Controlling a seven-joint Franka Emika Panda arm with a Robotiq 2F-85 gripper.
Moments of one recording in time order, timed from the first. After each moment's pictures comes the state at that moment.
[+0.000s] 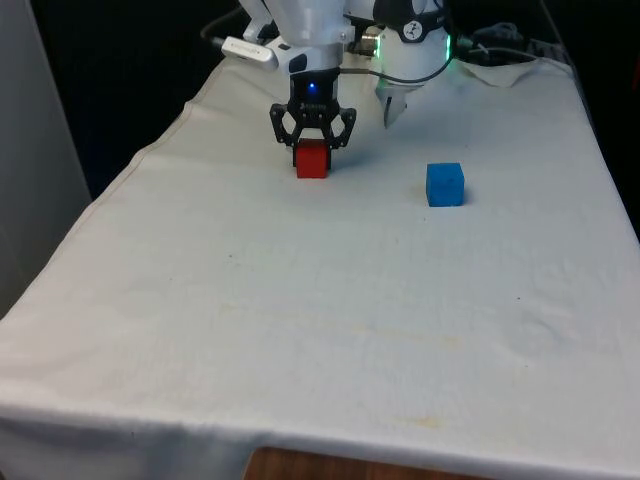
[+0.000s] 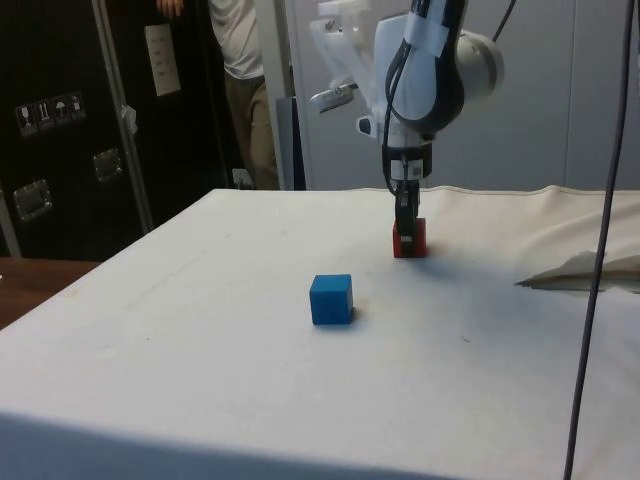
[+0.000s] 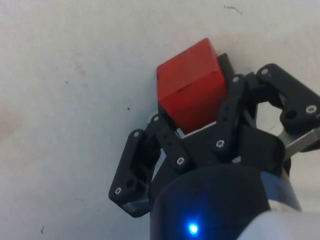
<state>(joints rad) 0.09 0.26 -0.37 -2.63 0.13 2.94 -0.51</state>
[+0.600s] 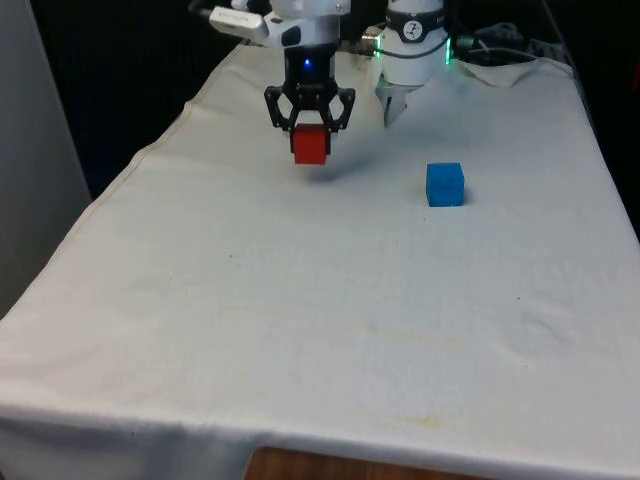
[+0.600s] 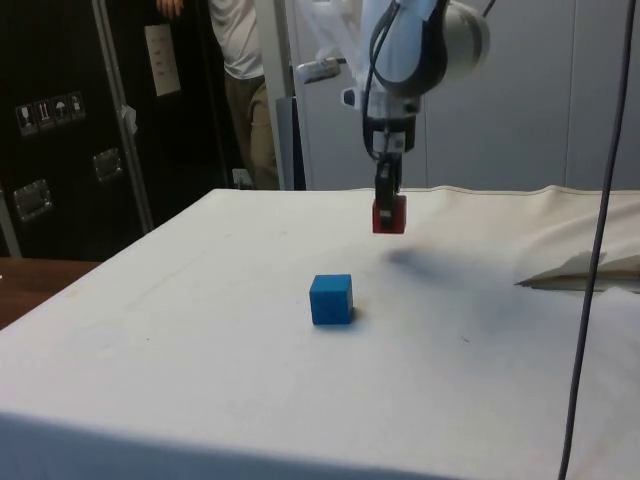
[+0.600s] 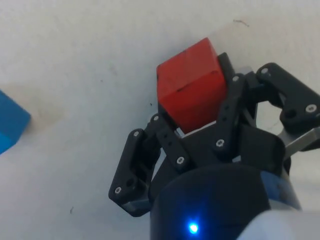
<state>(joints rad) 0.09 0.16 -0.37 -2.59 0.13 2.84 -0.51</state>
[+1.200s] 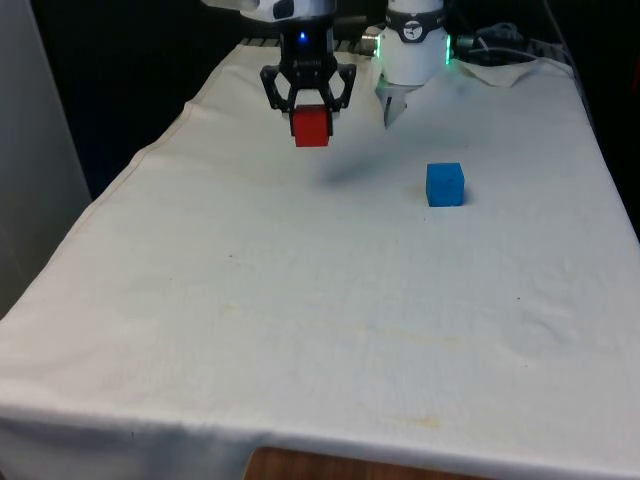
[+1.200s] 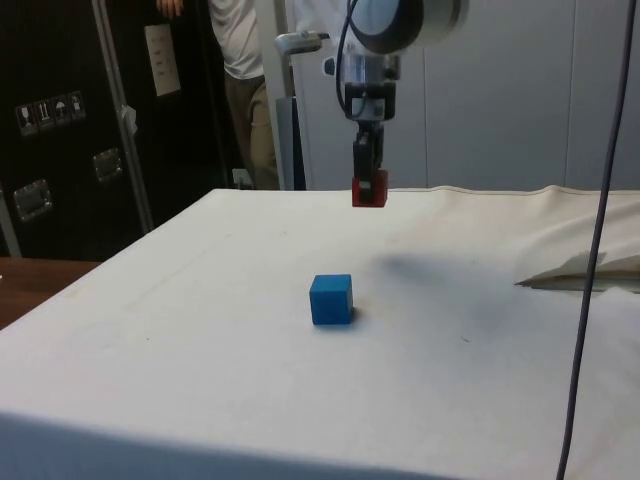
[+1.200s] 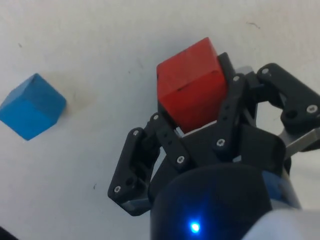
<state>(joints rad) 0.09 0.09 -0.37 -2.50 0.13 2.66 -0.49</state>
